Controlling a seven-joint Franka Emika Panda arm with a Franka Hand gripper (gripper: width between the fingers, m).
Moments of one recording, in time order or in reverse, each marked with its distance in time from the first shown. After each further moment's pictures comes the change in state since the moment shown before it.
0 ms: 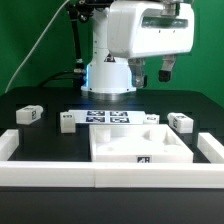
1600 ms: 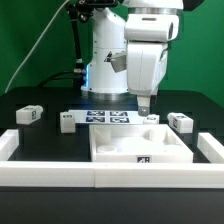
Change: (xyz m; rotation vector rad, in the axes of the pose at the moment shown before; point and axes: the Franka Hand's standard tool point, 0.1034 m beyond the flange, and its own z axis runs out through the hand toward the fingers) arm -0.023 -0.030 0.053 0.018 -0.004 -0.399
